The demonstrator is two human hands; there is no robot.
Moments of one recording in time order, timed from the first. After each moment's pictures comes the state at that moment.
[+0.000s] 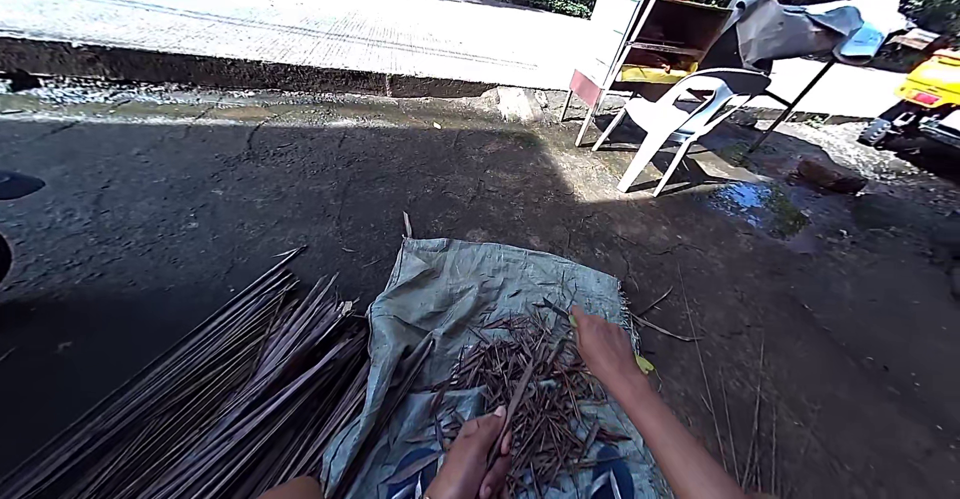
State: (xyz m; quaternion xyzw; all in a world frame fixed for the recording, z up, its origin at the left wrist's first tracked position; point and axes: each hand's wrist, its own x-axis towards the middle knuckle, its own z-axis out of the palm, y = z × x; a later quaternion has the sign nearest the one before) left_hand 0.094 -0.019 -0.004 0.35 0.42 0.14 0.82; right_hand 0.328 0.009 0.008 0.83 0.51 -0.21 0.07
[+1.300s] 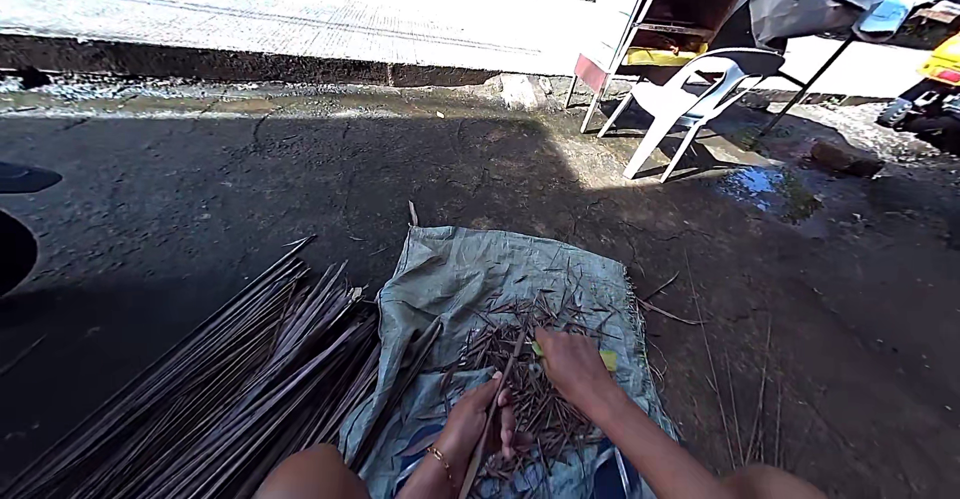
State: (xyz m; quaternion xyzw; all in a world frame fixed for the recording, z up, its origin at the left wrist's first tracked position) left_hand 0.095 -0.012 -0.012 0.26 0.44 0.17 0.84; right_hand 0.269 -0.012 0.012 0.73 0.62 -0.28 0.10
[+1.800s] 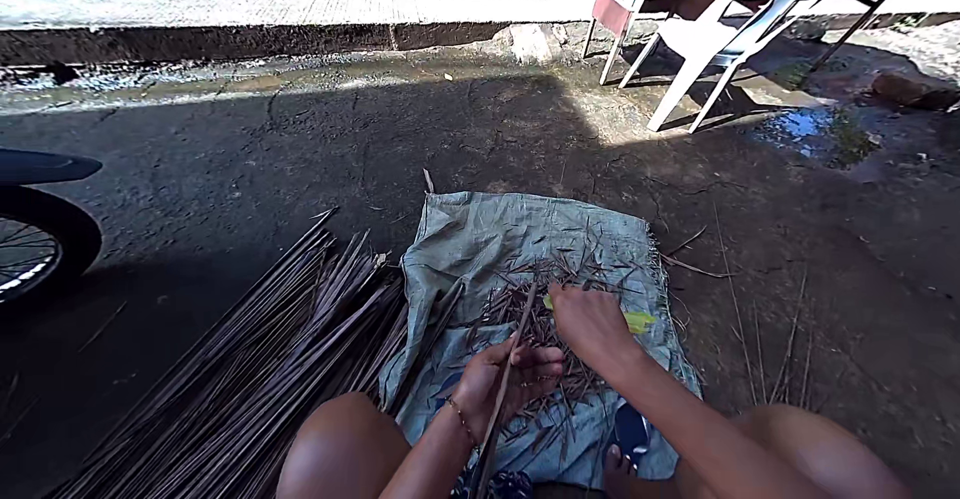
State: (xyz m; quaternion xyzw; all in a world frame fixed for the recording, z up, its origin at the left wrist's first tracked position) left_hand 0.089 -0.015 -0.011 0.17 0.39 0.19 0.89; right_hand 0.249 -0.015 0.043 0.75 0.61 -0.24 0.13
